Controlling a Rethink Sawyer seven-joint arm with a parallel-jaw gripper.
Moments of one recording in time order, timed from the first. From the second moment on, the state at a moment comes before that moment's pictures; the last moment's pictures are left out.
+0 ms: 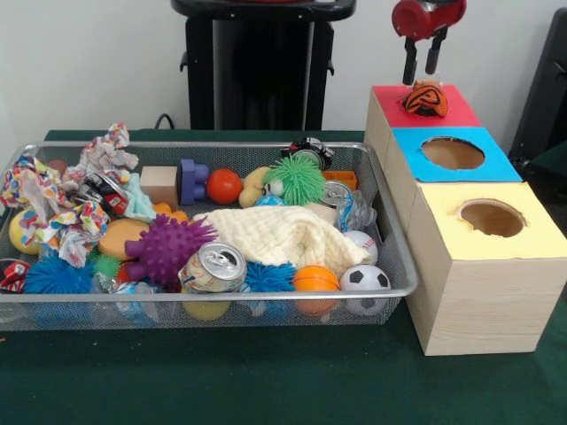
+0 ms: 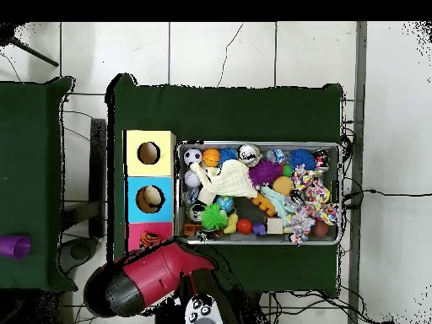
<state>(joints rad) -0.17 -0.99 0.36 2.16 -0.39 0.48 1.50</state>
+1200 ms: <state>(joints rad) -0.20 -1.09 0.37 2.16 -0.35 0.57 1.50</state>
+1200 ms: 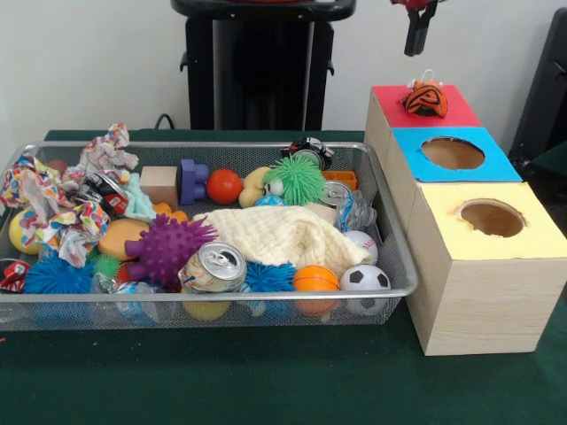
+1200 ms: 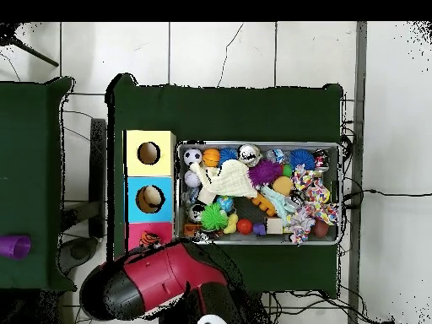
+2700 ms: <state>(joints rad) -0.07 -1.07 0.38 2.08 -0.24 0.68 1.50</state>
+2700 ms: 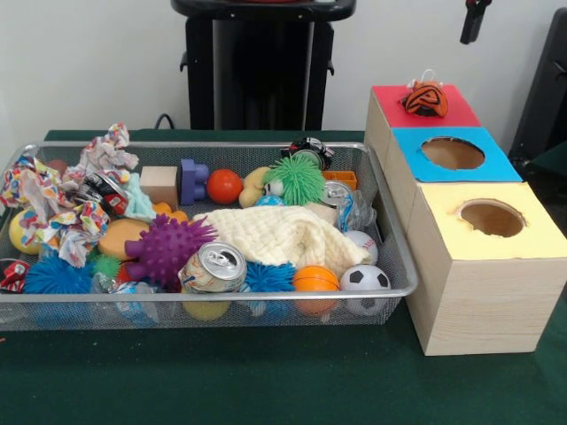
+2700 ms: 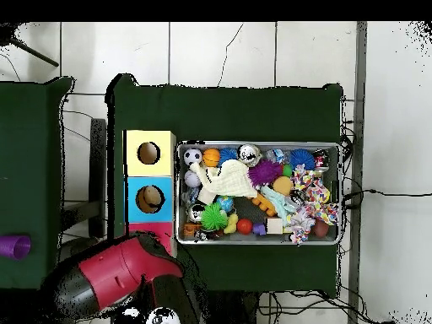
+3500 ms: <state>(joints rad) -0.07 -0.96 0.38 2.01 -0.24 0.66 1.50</state>
